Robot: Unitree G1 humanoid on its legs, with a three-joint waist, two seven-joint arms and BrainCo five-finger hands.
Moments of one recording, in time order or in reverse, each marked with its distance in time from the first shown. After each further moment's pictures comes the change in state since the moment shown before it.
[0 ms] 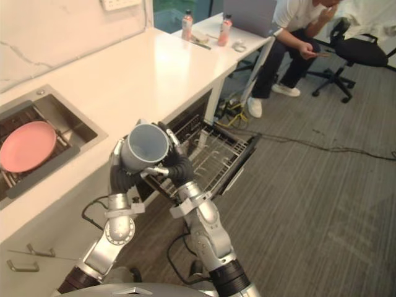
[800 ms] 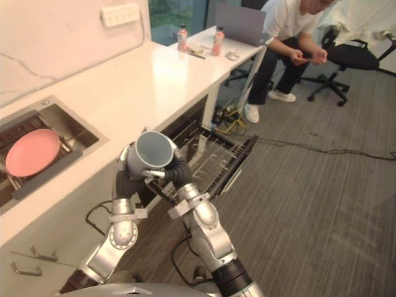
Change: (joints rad) left arm 0.011 0.006 -0.035 0.054 0.004 0.025 0.020; right arm -0.010 -0.037 0.033 0.040 -0.156 -0.001 -0.126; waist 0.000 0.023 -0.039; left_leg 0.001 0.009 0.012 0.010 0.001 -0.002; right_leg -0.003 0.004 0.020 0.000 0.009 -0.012
